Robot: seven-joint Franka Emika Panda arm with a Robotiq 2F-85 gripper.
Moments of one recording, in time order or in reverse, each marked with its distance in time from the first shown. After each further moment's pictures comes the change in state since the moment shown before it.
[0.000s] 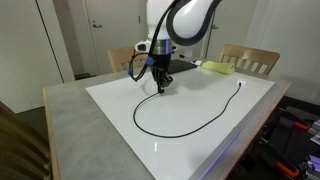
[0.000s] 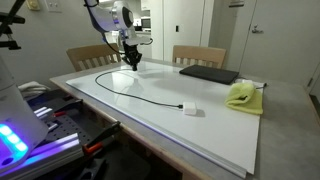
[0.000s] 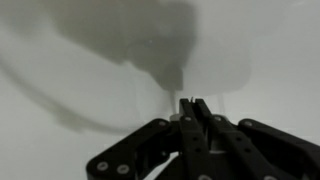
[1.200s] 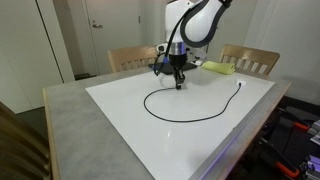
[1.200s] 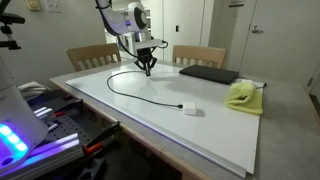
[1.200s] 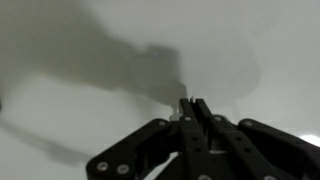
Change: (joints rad) arm -0.053 -0.015 -0.115 -0.044 0.000 -0.012 0.246
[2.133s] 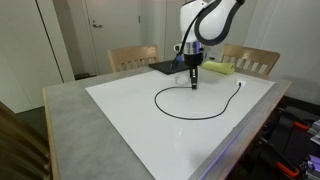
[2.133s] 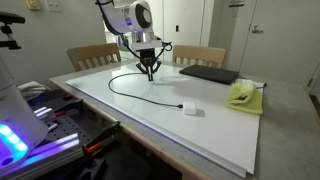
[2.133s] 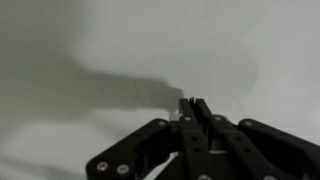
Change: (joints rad) arm -0.033 -0.079 -0.064 -0.126 0.035 -0.015 0.215
